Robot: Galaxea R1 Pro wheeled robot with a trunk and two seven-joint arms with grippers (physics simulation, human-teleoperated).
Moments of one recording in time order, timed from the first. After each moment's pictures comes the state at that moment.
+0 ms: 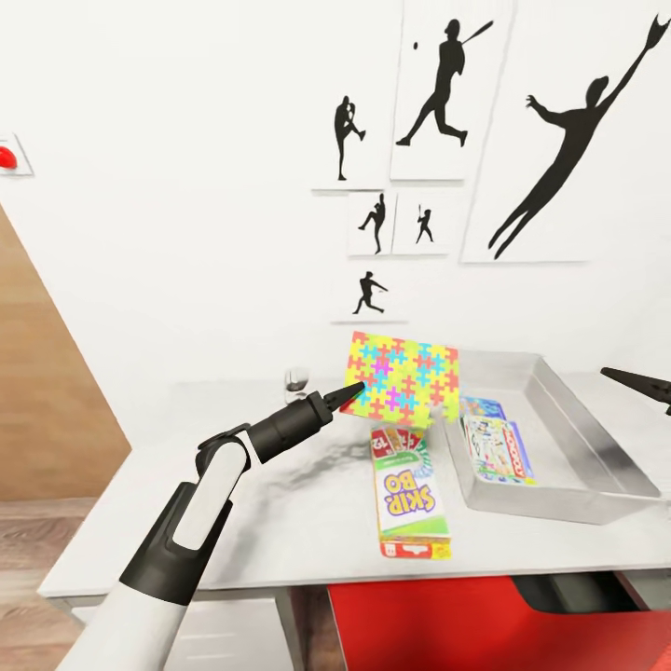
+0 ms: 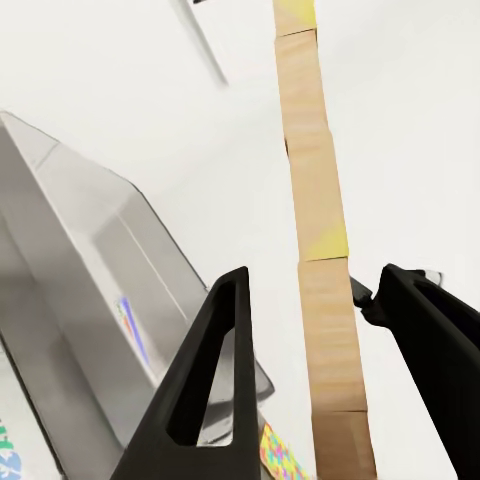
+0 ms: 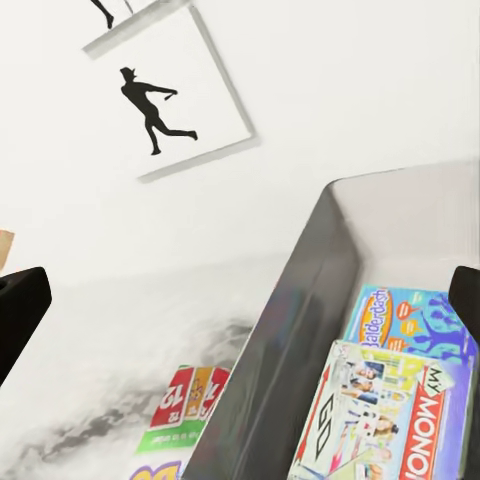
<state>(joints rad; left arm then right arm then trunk) -0.61 -0.07 -0.27 -1.41 0.98 0.64 -0.38 -0.45 -0.63 -0.57 -1.61 -0.72 1.04 0.71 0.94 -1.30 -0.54</state>
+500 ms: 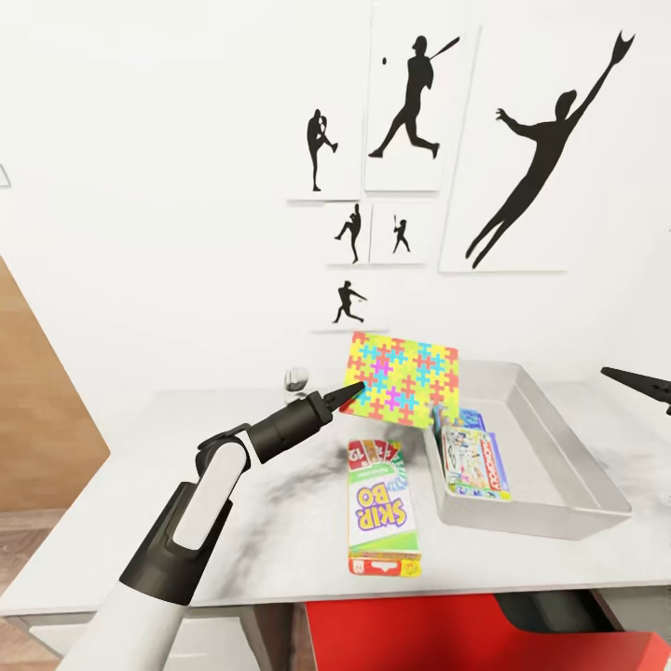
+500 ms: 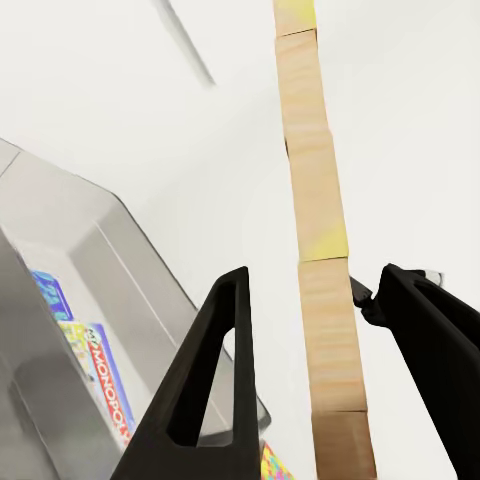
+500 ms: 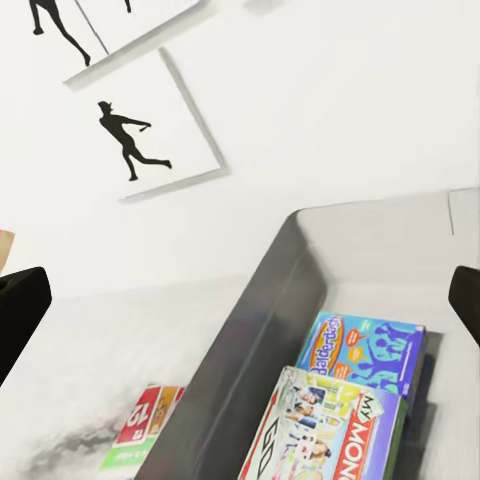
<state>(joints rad) -0.61 -0.07 -0.27 -1.41 0.98 0.64 -0.38 -0.45 -0.64 -0.57 -1.61 -0.72 1.04 0.71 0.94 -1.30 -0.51</state>
